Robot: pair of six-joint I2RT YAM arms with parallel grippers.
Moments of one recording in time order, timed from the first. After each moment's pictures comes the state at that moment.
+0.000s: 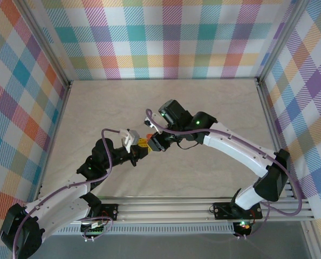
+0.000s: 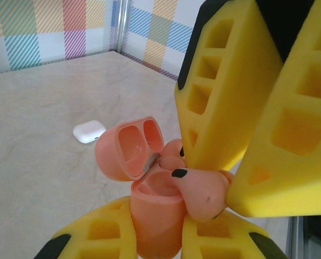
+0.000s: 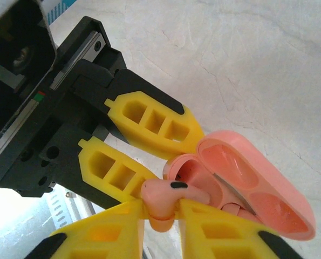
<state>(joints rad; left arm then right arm) -0.62 0.84 0.41 0.26 0.41 -0.14 0.94 1.53 1.51 -0.86 -0.33 0.10</state>
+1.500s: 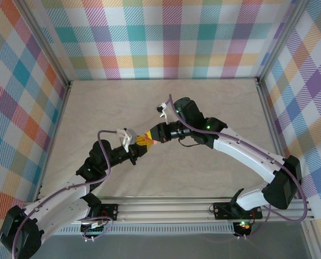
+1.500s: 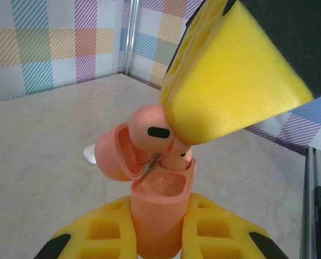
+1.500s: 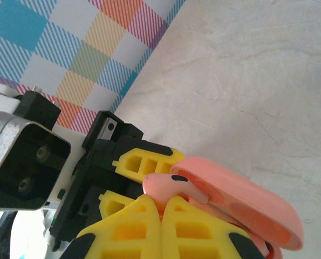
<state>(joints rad) -0.62 0.82 0.38 0.35 0.37 -0.15 0.82 1.41 1.27 -0.42 -0.51 0.56</state>
